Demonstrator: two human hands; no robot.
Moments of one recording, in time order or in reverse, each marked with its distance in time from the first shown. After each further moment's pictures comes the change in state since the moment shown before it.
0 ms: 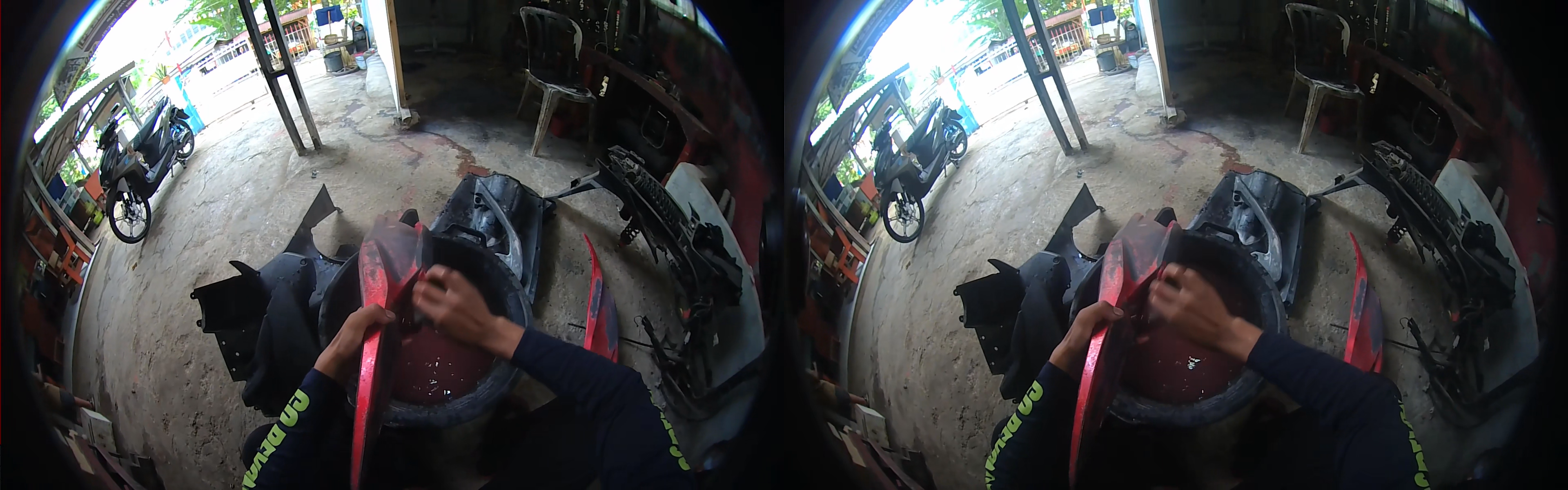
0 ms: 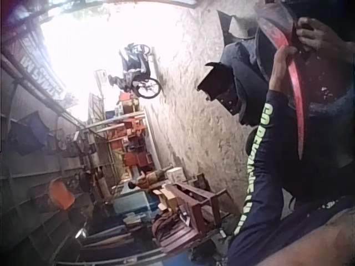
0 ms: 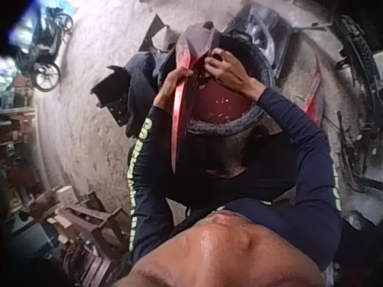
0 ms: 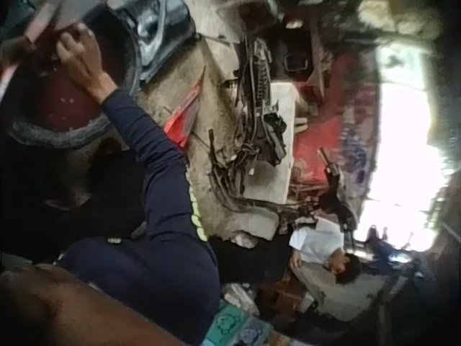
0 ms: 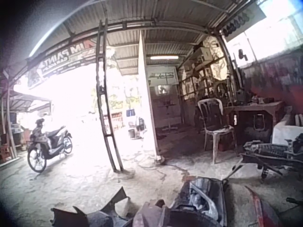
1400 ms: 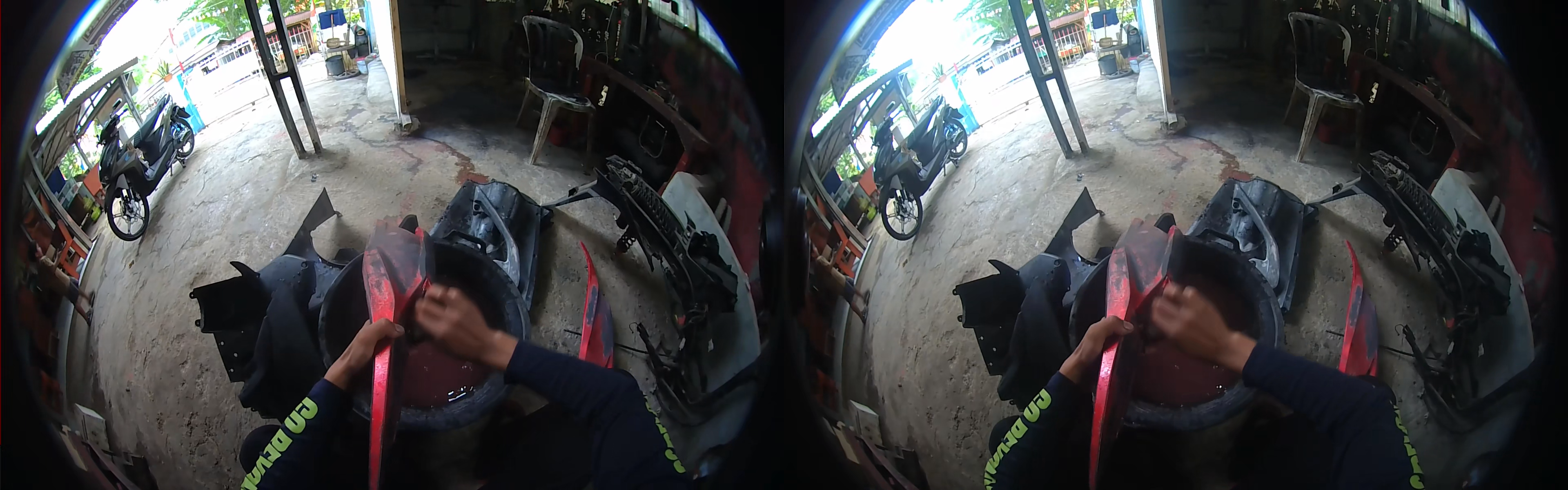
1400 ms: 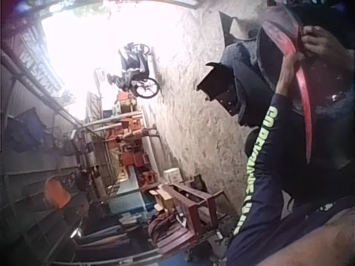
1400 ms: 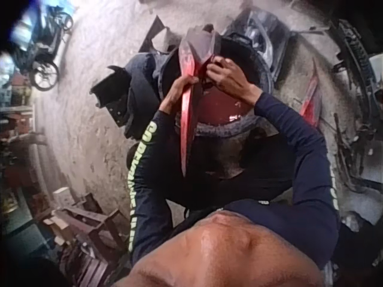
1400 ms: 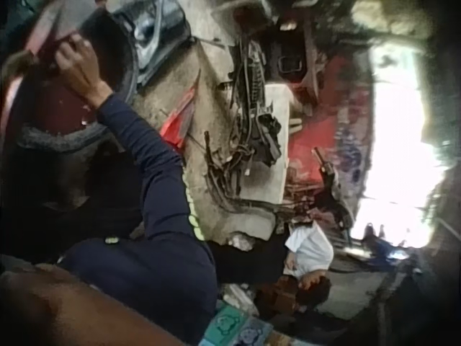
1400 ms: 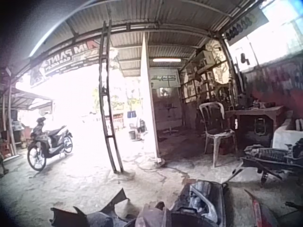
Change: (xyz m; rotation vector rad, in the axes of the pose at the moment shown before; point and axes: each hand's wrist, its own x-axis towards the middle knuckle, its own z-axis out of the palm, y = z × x) left_hand 0.007 -0.016 -0.017 0.240 -0.050 0.053; right_hand -0.002 -0.002 -0.002 -0.052 -0.020 -0.013
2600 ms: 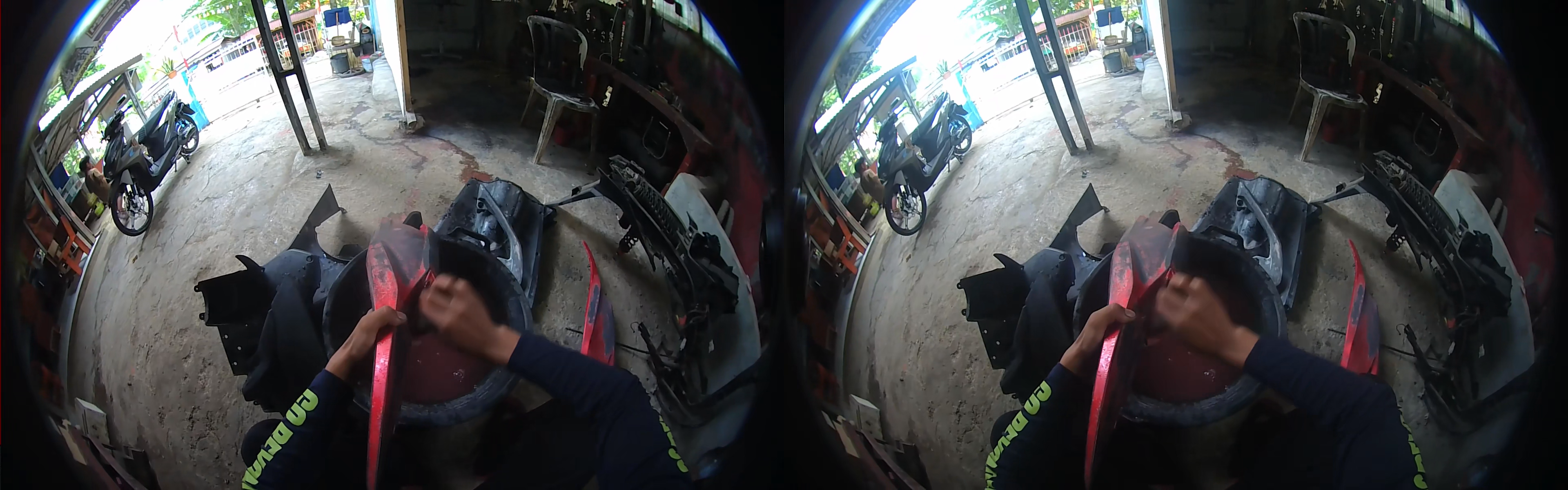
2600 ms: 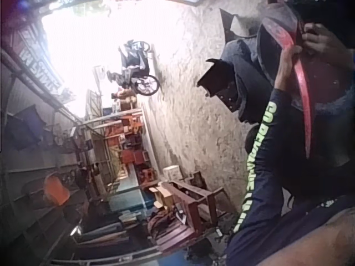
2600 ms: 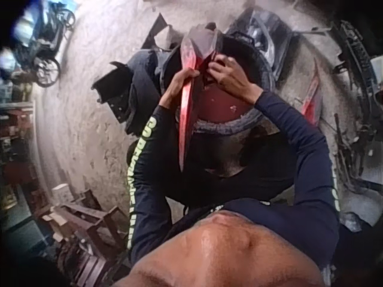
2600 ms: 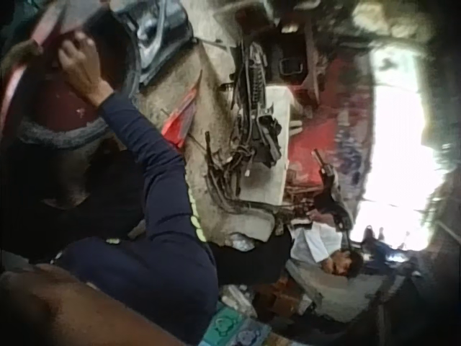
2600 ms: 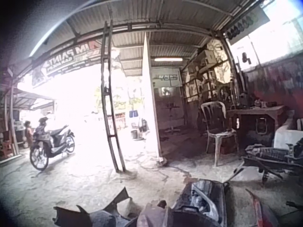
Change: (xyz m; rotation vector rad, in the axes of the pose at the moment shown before) left_hand -0.002 0.005 0.003 -0.084 0.006 -0.025; right_hand -0.002 -0.017 -0.001 0.031 0.031 0.013
